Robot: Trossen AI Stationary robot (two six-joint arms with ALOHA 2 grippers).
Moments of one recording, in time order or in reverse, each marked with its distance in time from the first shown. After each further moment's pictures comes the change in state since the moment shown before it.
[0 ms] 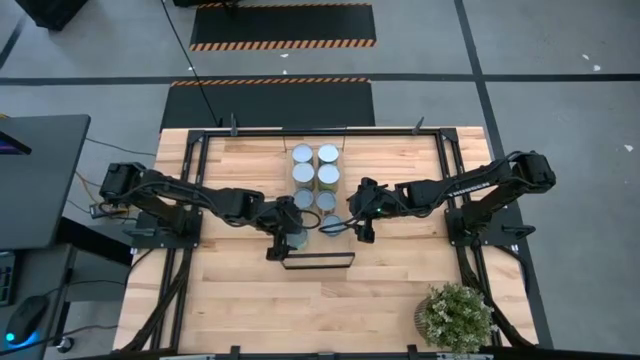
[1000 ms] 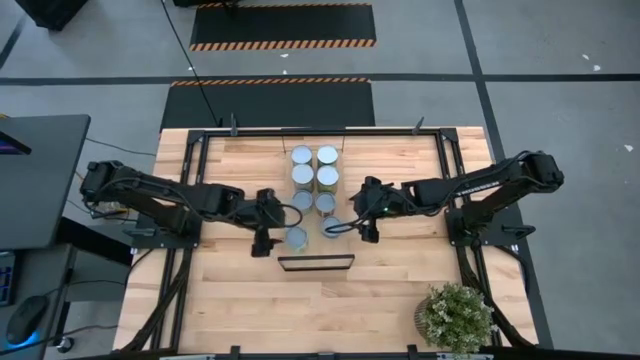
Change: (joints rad) left arm -0.039 -0.188 0.002 -0.207 -0.134 -0.075; right arm 0.019 -0.070 0.001 -0.044 0.008 0.007
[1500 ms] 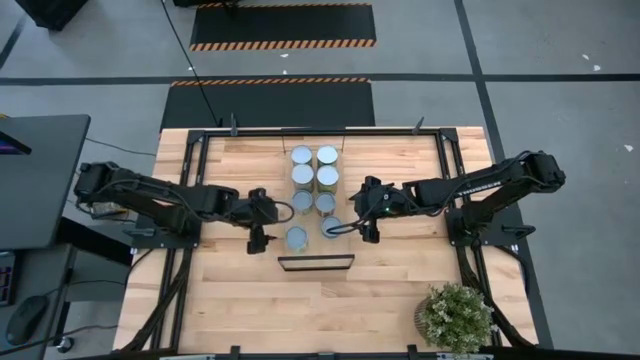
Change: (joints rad) left arm 0.043 -0.066 -0.192 0.101 0.004 -0.036; right arm 0.007 -0.012 0.000 0.005 0.004 -0.026
